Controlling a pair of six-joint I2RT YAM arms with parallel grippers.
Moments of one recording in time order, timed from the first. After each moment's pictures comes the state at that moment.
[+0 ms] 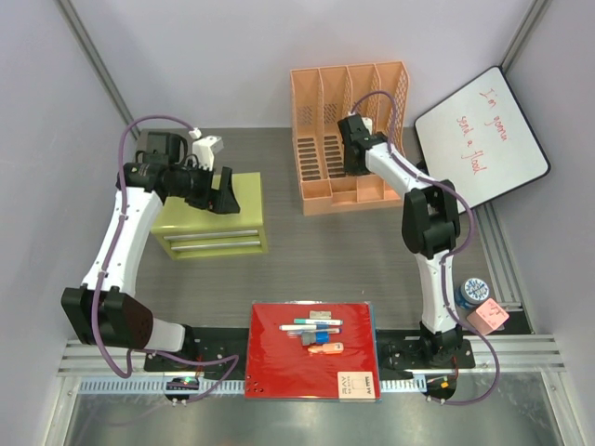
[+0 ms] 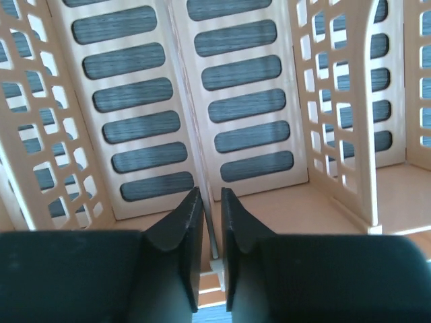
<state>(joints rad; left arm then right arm) -0.09 1.40 1.45 -1.00 0.56 0.15 0.37 2.23 1.94 -0.68 0.31 0.34</state>
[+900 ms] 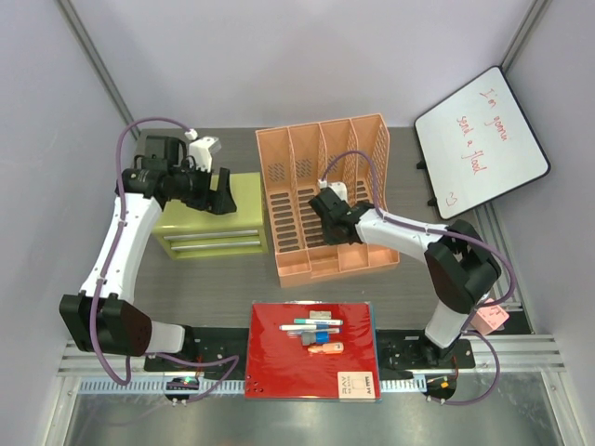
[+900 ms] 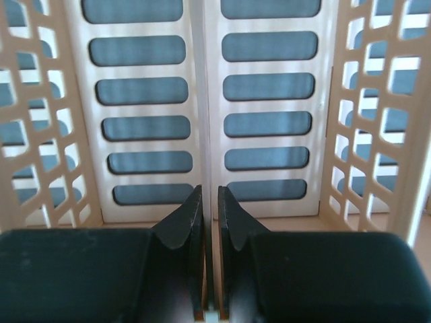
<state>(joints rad) -0.09 1.36 1.40 -0.94 0.49 0.13 0.73 1.72 1.15 -0.48 0.34 0.51</state>
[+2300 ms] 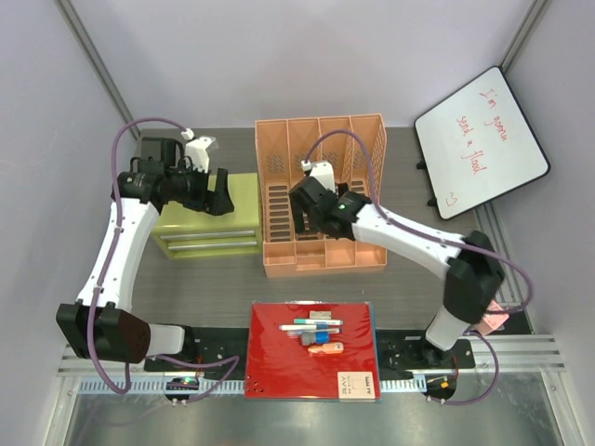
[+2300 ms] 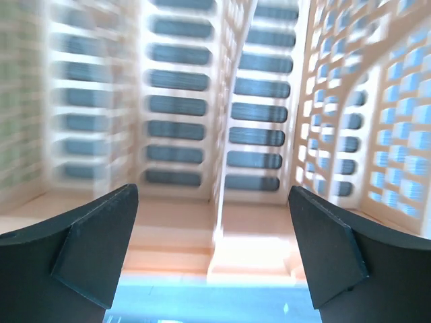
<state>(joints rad) -0.09 1.33 1.39 -0.94 0.45 0.13 0.85 1.74 1.38 -0.64 0.53 0.54</state>
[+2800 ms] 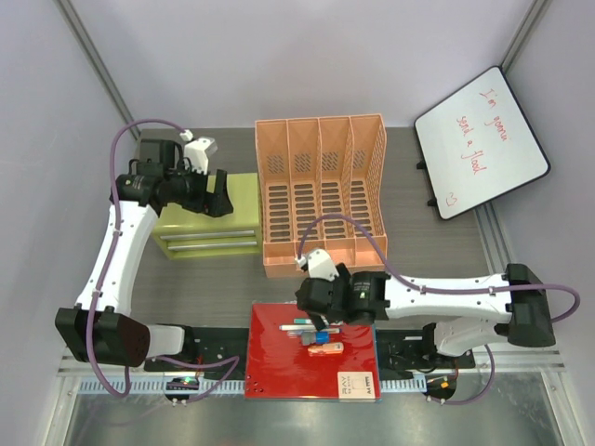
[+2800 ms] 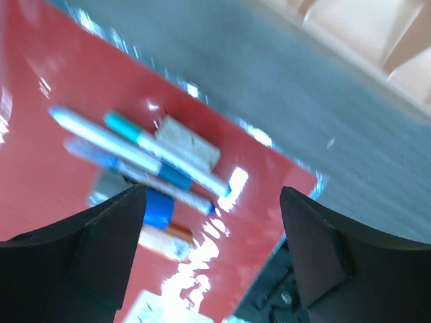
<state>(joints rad) -0.09 1.31 1.38 -0.94 0.45 0.14 1.37 1.33 1.05 -0.88 0.47 0.70</state>
